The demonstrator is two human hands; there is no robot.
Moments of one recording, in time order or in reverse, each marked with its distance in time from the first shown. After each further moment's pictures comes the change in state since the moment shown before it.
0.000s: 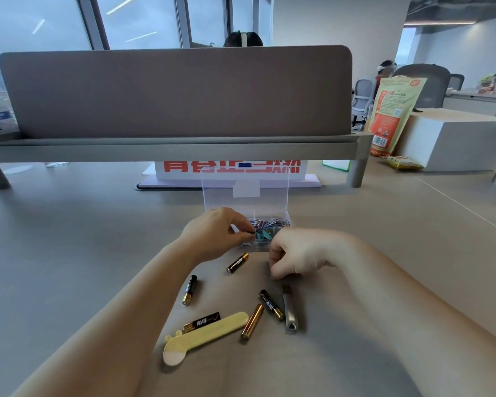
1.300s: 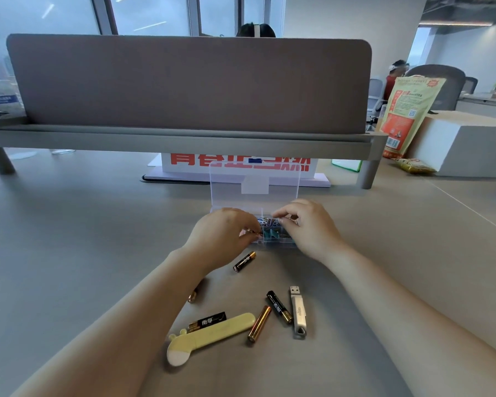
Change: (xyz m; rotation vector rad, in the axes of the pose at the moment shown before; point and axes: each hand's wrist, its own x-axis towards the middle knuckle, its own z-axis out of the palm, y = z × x) left_hand -0.009 0.001 0.006 0.131 0.118 0.076; right_hand 0.049 0.040 0.016 0.099 0.843 -0.200
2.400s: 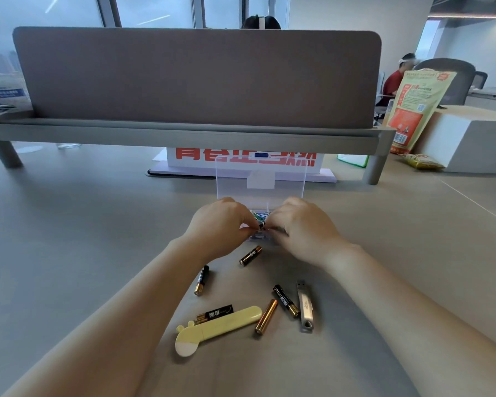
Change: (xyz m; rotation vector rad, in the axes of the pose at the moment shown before) left_hand -0.001 -0.004 -0.010 0.080 -0.042 -0.031; right_hand -0.007 -0.025 0.000 -0.298 -0.176 -0.304
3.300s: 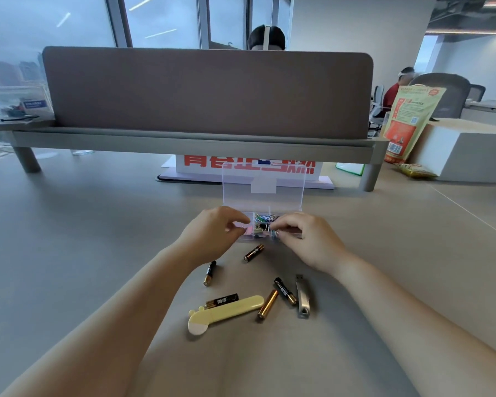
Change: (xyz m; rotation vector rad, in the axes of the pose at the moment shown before) left_hand -0.033 -0.004 -0.014 -0.267 0.022 -0.100; right_hand -0.024 -0.011 -0.007 0.471 0.070 0.225
